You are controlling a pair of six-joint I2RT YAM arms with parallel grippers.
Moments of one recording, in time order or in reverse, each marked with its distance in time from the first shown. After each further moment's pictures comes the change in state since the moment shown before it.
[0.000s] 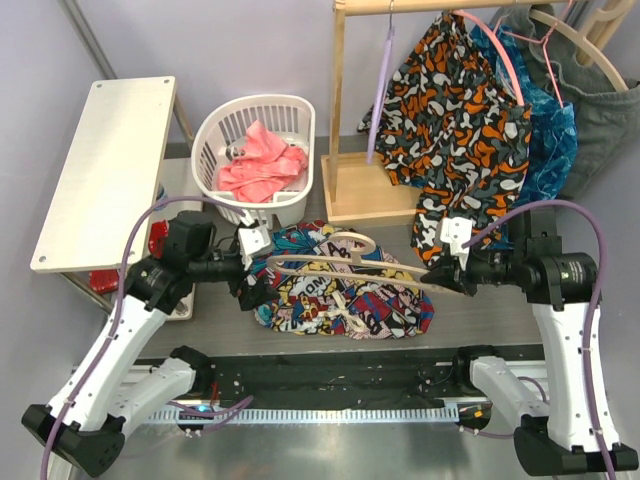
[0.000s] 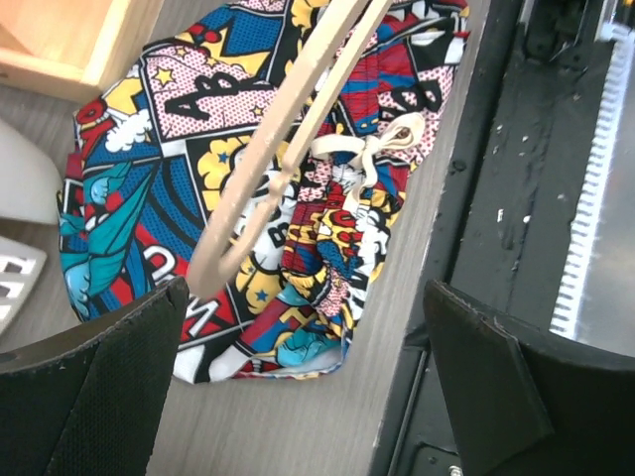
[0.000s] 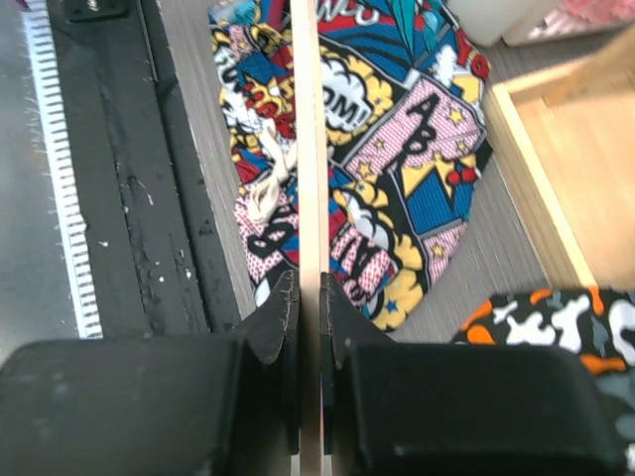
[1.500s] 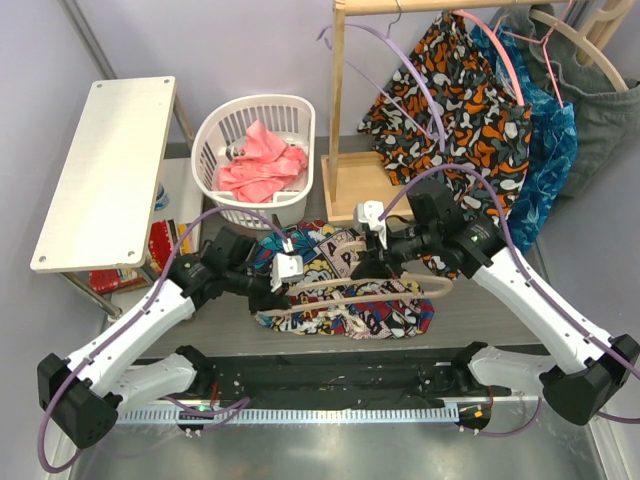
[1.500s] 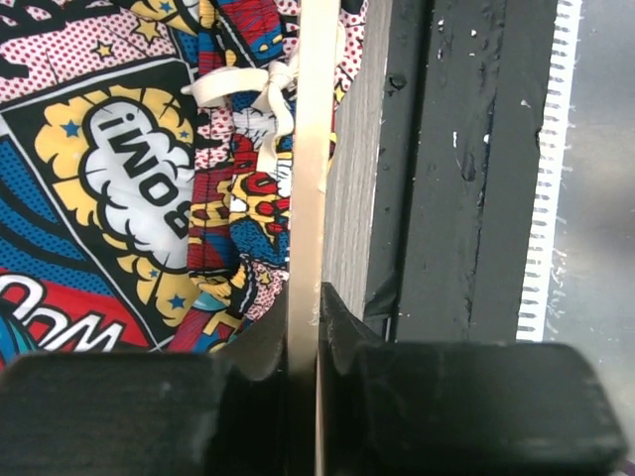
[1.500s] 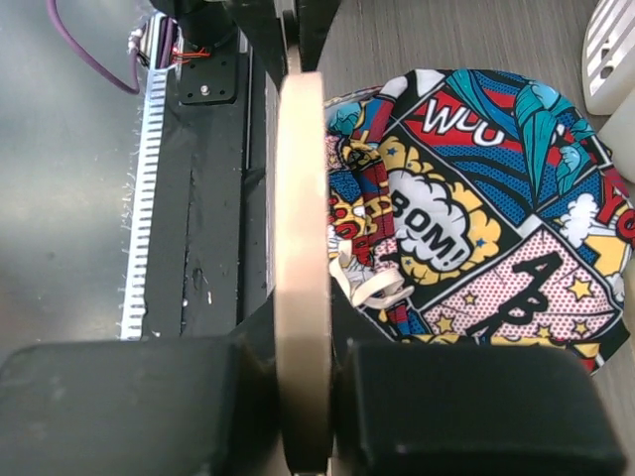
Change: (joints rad) left arm -0.198 0.135 -0.140 0.034 -0.027 0.080; right arm 0.562 0.281 -0.102 0.610 0.085 0.492
